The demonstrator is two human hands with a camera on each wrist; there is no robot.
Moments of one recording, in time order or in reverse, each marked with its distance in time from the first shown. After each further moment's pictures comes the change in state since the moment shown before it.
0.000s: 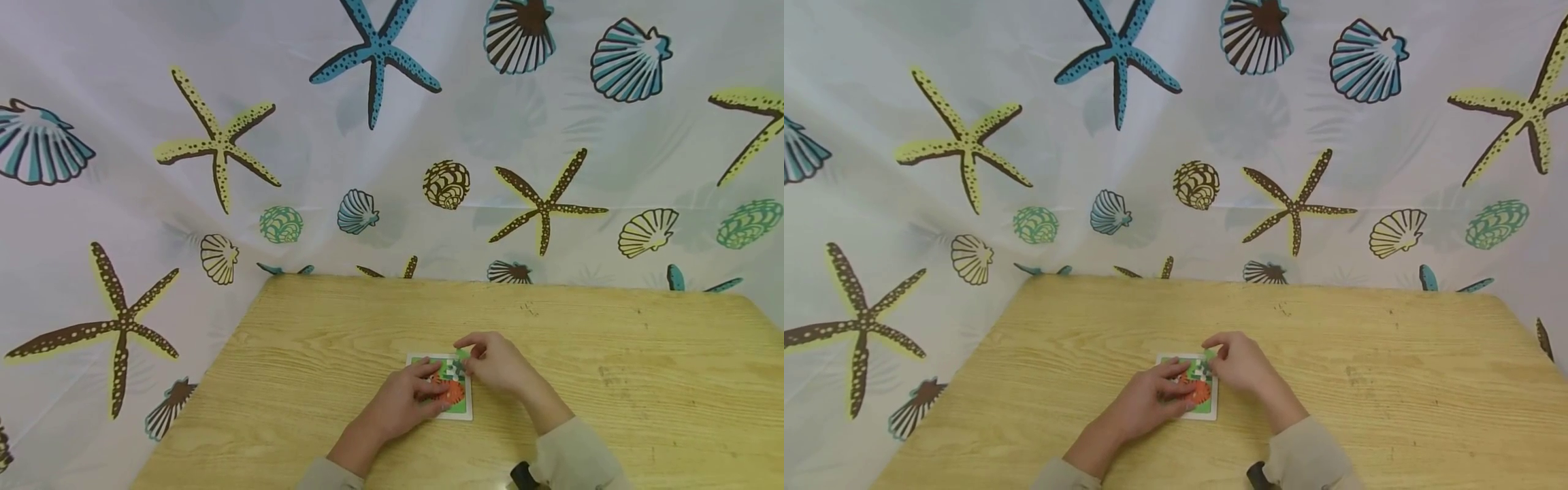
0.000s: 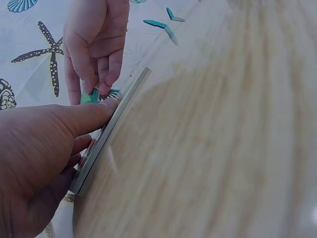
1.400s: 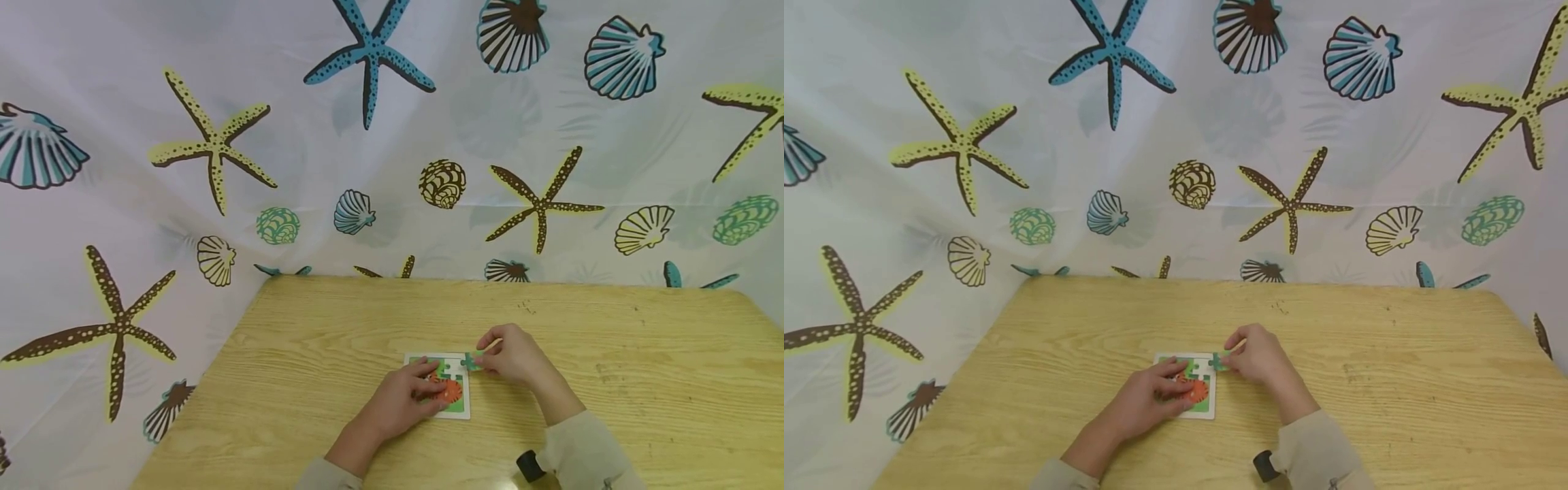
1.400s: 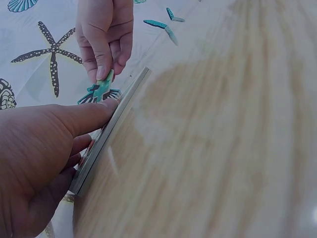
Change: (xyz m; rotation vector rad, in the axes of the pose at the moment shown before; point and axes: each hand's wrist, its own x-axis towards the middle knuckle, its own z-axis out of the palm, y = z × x) left_hand 0.001 0.001 0.001 -0.004 -0.003 -0.018; right_hand -0.002 0.008 -0.022 0.057 0.047 0.151
